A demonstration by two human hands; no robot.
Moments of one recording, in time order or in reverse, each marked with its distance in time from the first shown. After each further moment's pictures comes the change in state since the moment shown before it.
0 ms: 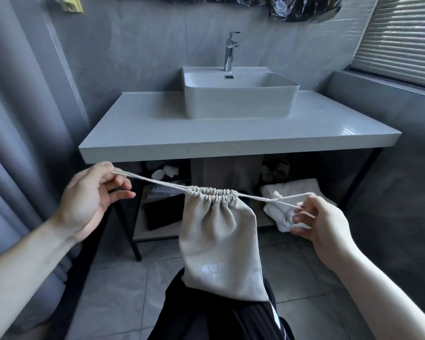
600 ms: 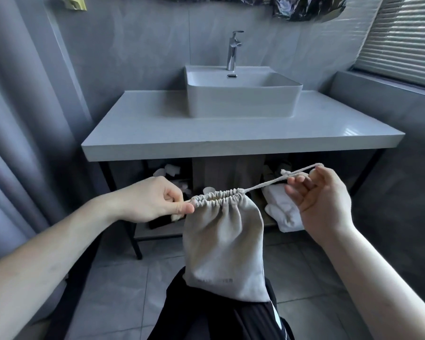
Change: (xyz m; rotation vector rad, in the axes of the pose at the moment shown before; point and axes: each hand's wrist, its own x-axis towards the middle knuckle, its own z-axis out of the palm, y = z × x) left_hand 0.016 -0.005 0.053 1.095 -0.730 -0.074; right_hand -0.001 -0.037 0.033 0.540 -0.083 0.007
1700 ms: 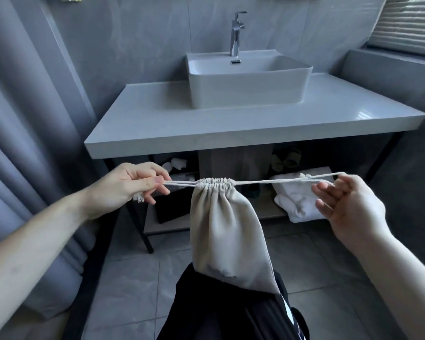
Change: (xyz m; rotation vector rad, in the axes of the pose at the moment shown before) left_hand -0.013 -0.056 -0.024 -0.571 0.156 0.092; right_hand 0.016 0.004 -0.043 -0.182 0.221 0.033
